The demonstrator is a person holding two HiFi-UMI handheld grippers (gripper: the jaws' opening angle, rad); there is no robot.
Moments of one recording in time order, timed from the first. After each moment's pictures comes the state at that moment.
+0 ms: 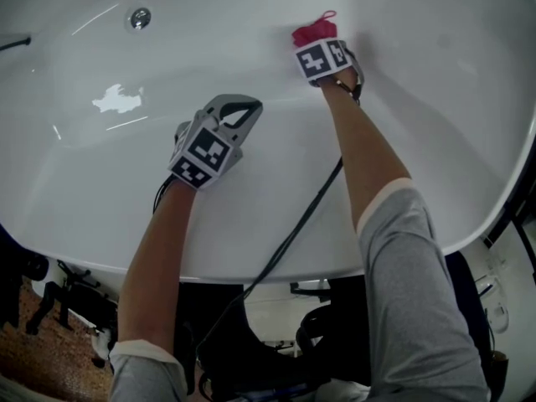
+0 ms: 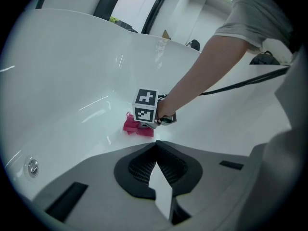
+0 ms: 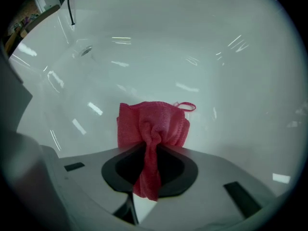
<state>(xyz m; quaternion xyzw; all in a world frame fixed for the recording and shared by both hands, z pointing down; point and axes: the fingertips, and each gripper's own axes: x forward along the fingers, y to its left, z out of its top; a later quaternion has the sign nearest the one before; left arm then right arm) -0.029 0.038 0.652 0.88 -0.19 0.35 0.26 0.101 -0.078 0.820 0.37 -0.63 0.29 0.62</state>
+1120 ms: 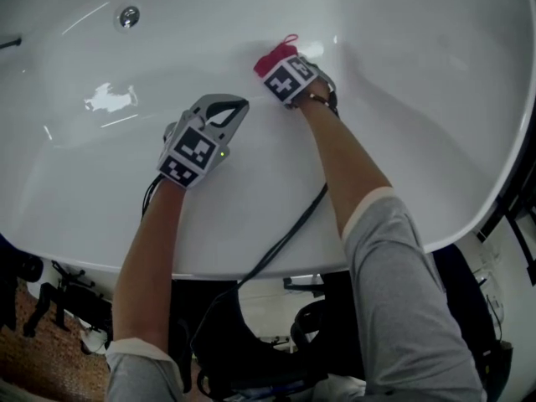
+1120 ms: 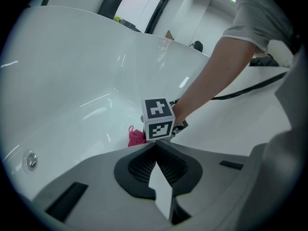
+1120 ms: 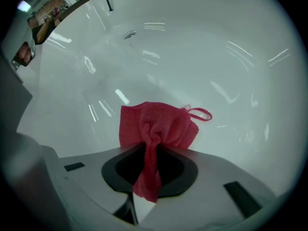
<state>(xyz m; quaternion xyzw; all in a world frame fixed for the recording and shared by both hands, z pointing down) -0.031 0.045 0.655 0.87 -0.20 0.35 0.28 0.039 0.013 0.825 0.17 -0.68 0.30 0.64</state>
